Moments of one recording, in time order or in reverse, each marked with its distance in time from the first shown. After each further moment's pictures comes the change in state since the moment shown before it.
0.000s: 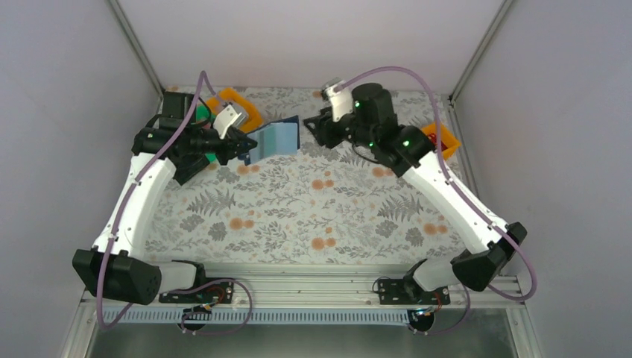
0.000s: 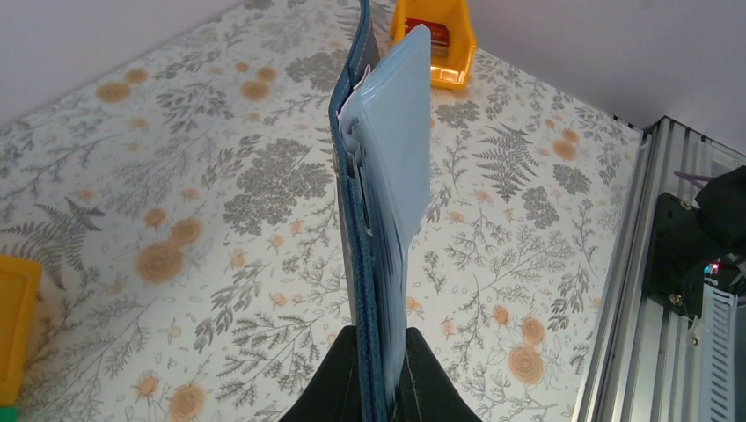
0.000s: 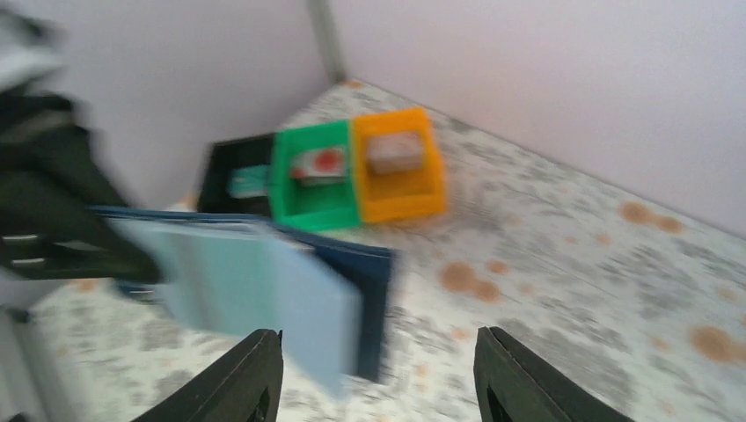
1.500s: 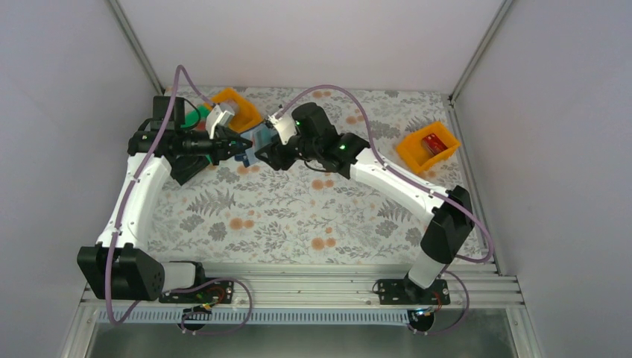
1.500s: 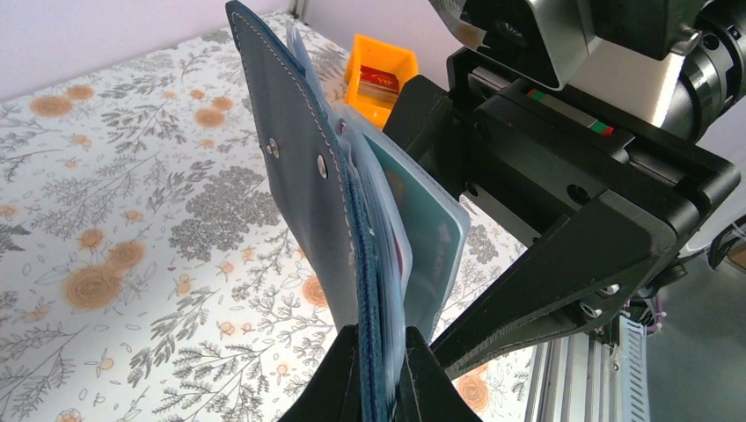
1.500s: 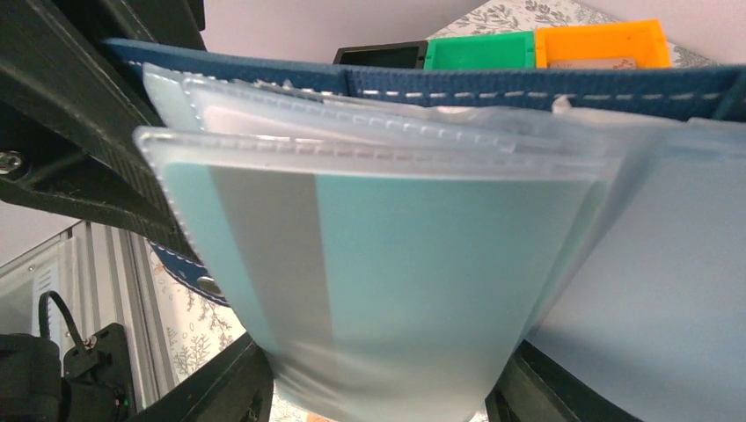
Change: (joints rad) left arm 0.118 0.009 -0.083 0.058 0.246 -0.027; right arm 0.208 0.268 -0.032 0.222 -0.135 0.031
